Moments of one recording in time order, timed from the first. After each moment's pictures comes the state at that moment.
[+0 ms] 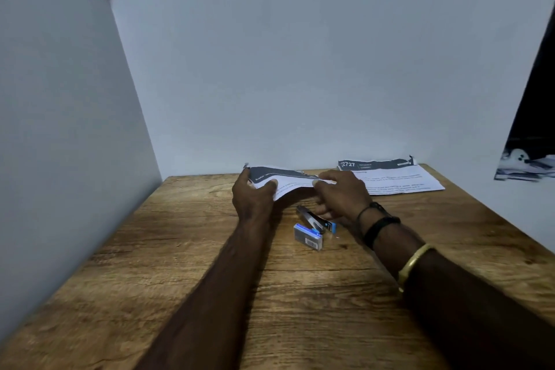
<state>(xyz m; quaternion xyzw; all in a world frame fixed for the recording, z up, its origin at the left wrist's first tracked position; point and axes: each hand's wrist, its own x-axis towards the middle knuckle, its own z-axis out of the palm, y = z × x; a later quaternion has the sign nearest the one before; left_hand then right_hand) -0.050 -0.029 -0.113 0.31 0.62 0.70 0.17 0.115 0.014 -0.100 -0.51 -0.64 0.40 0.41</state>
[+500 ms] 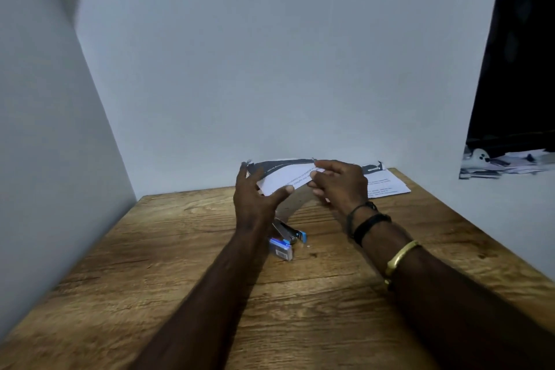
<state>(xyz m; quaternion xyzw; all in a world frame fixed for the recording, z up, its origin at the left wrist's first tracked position) 0.001 -0.029 -0.099 0.49 0.56 0.65 0.15 0.156 0.029 -0.084 -0.42 -0.53 0.44 0.59</state>
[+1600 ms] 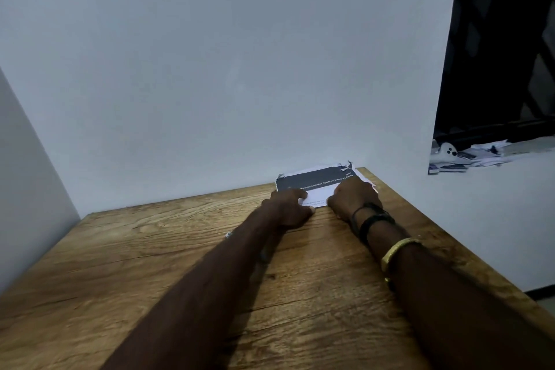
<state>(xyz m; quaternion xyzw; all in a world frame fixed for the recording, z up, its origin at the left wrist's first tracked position) 0.083 0.079 -0.103 0.70 0.69 0.12 0.14 0.242 0.105 -0.111 -0.70 -0.62 0.17 0.30</state>
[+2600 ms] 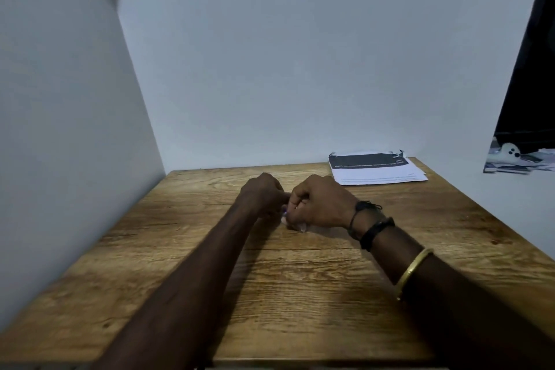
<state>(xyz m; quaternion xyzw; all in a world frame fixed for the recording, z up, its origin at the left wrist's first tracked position) -0.017 -0.069 -0.073 0.55 0.77 0.25 0.19 0.140 -0.049 -0.077 -0.37 -0.88 0.21 0.22</state>
